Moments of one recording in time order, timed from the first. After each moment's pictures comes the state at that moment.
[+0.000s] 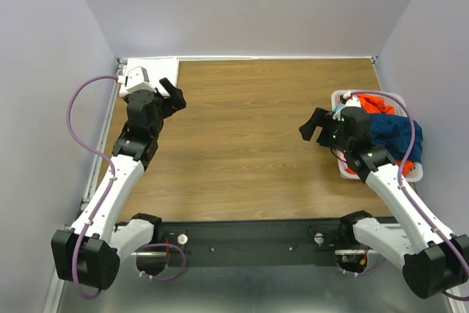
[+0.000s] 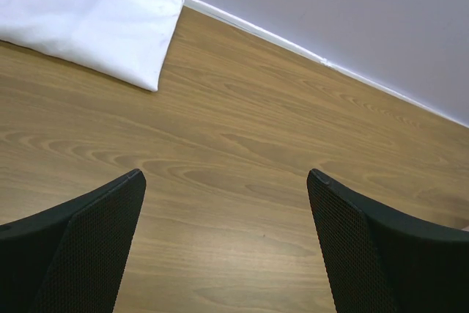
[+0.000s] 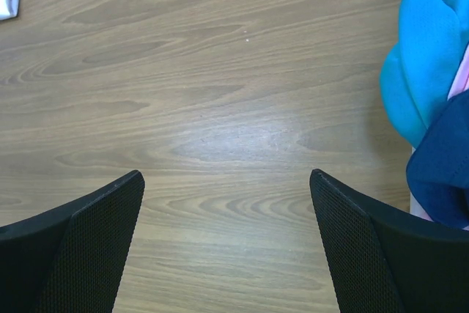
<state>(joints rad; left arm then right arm) -0.22 1.03 0.88 -0.09 -0.23 -0.50 0.29 0.94 0.75 -0.36 0.03 0.47</state>
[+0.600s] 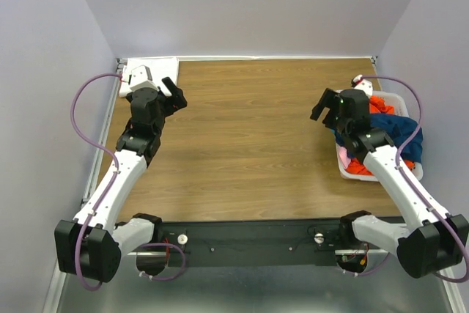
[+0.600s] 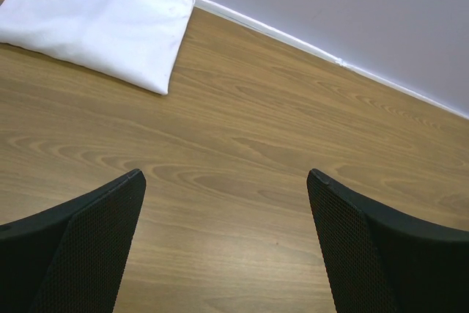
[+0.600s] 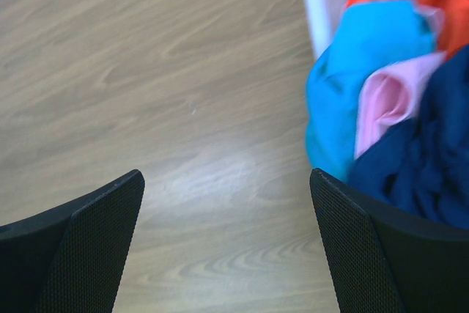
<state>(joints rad) -0.22 1.08 0.88 -0.05 -0.26 -0.47 0.28 1.08 0.90 -0.36 0.27 0.50</state>
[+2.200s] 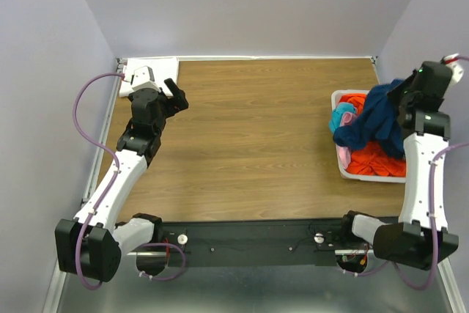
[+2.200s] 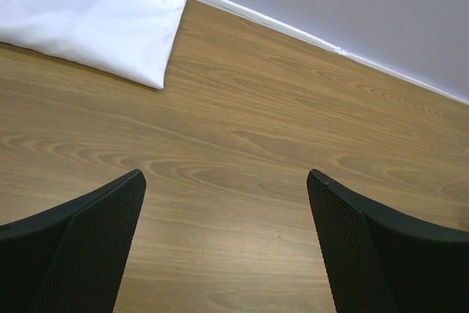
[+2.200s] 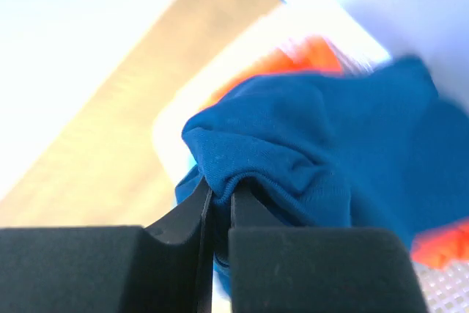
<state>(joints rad) -0.22 1.09 0.87 -0.05 -0.23 -0.45 -0.27 1.17 1.23 -0.58 0.19 0.52</state>
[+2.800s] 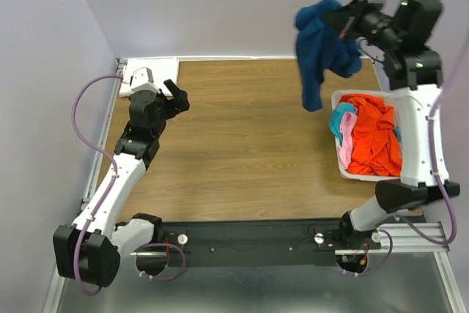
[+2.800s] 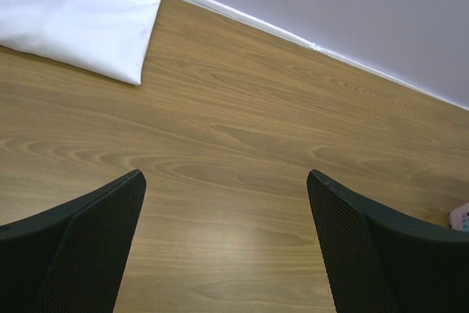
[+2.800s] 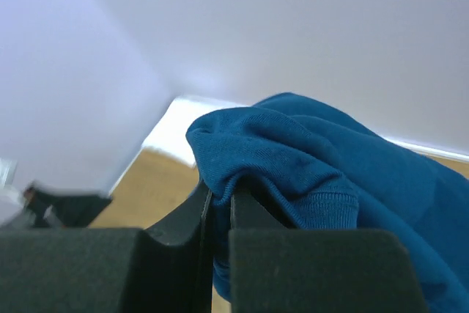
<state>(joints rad) -0.22 1.05 0.86 -0.05 -0.17 -0.49 0.08 1.54 2.11 -0.59 -0.44 0.33</state>
